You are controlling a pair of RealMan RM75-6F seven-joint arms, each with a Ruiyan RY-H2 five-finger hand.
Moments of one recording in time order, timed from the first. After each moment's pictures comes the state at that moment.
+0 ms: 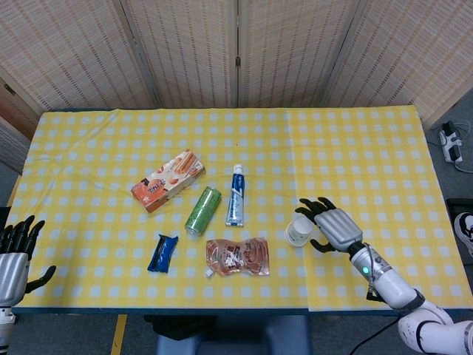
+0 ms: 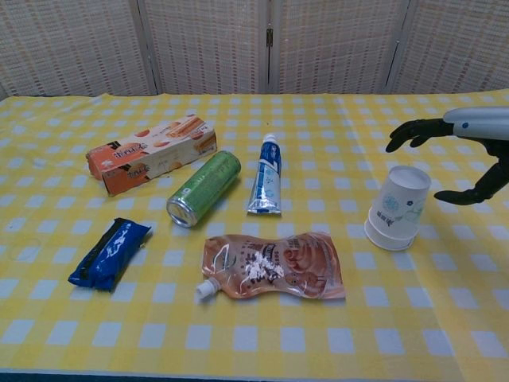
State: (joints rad) left arm -0.08 -1.15 -0.05 -1.57 1.47 1.51 0.11; right arm 0.57 -1.14 0.14 -1.76 -1.27 0.78 -0.14
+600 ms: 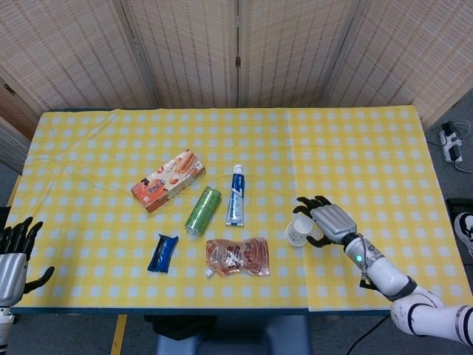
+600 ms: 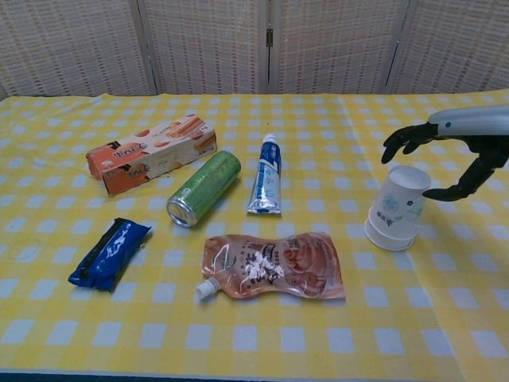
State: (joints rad) left arm -0.08 -1.16 -0.05 -1.55 1.46 1.49 0.08; right arm 0.67 -1.13 0.14 -1.74 -1.10 0.67 -0.12
